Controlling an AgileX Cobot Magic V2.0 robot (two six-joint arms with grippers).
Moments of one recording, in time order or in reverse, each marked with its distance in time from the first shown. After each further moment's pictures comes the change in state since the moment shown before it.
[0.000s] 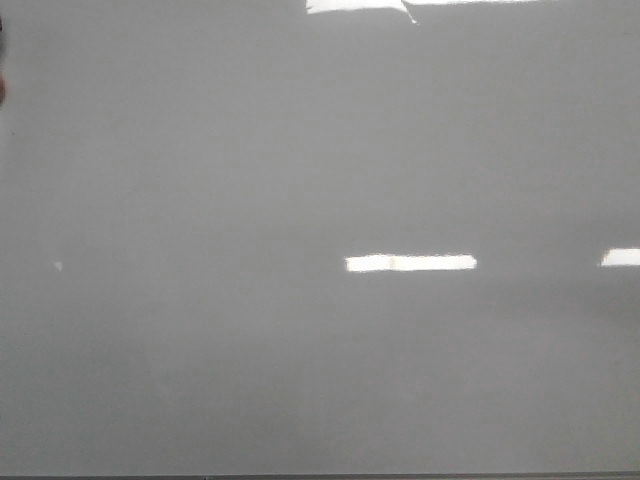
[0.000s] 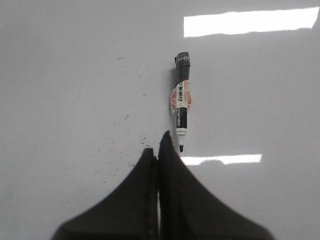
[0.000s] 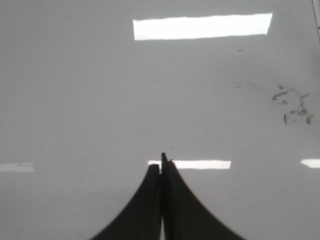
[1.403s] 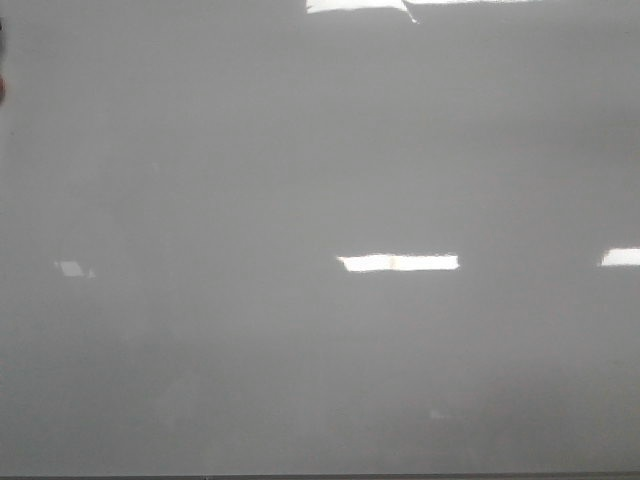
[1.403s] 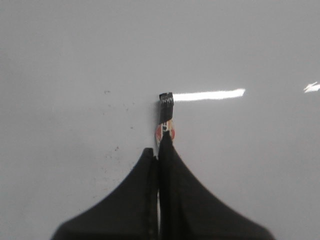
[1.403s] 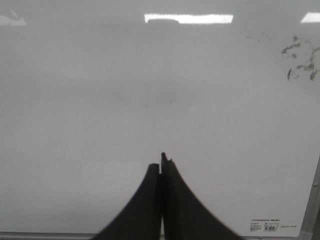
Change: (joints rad) left arm 0.000 0.460 -0.764 -0.006 0.613 0.000; right arm 0.000 0.606 -0.815 0.000 0.827 -0.002
